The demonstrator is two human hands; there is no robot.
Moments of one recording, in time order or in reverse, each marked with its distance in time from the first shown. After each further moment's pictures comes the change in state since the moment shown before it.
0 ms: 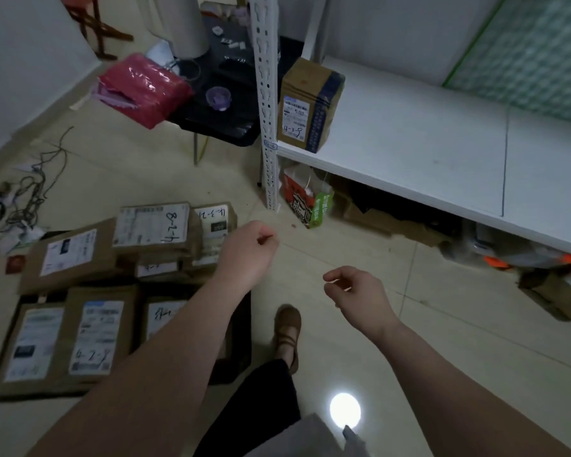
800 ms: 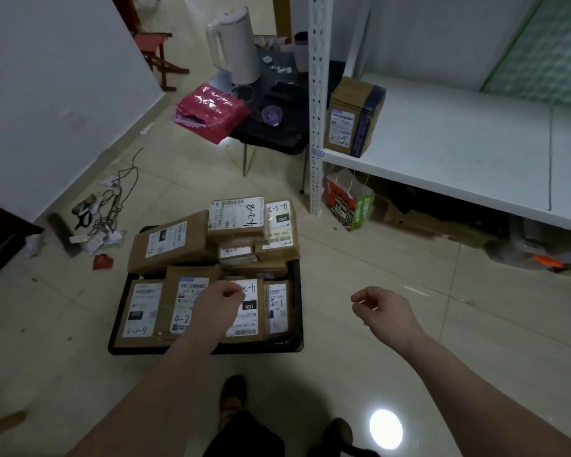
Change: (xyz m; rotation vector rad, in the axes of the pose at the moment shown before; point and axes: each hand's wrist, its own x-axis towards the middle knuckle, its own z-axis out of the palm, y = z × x) left_hand -0.121 -0.135 -0.094 -0.066 0.083 -0.380; right_hand -0.089 -0.018 0.053 -0.104 -0.081 0.016
